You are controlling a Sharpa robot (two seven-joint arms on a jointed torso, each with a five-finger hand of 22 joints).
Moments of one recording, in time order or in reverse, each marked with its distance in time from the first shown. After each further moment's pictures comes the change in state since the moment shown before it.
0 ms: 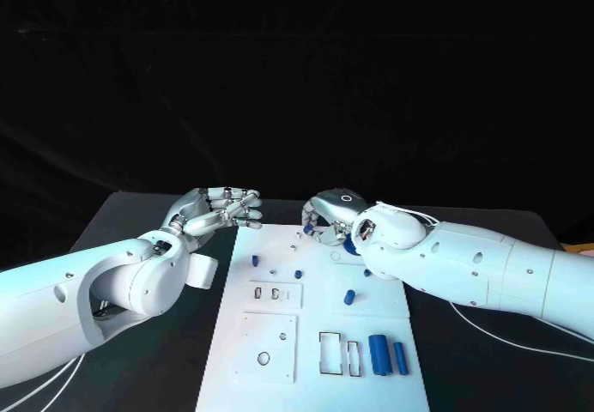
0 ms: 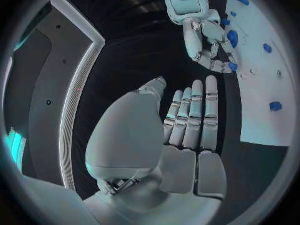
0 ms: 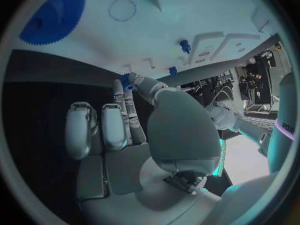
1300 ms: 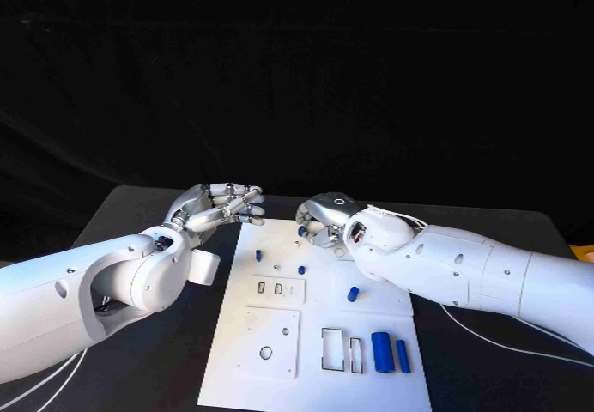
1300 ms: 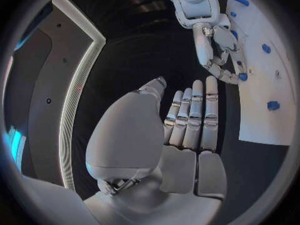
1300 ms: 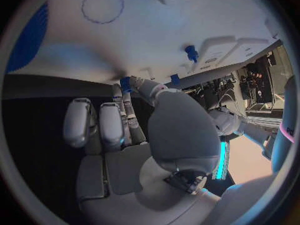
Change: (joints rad) left arm 0.011 0.003 0.000 0.004 0.000 0.005 -0.003; left_hand 0.000 0.000 0.000 0.000 0.000 -0.004 0.004 -0.004 -0.001 -0.004 0.004 0.000 0.000 0.000 0.000 -0.004 0.003 0.000 -0.004 0.004 0.004 0.002; right arm -0.024 0.064 -0.001 -0.083 0.009 0.002 -0.004; right_hand -0.044 -0.039 -0.016 0.032 0.051 -0.150 0.035 -0.074 0.095 -0.143 0.030 -0.072 -0.024 -0.013 0.031 -0.037 -0.089 0.016 -0.090 0.033 -0.083 -0.123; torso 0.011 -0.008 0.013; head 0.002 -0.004
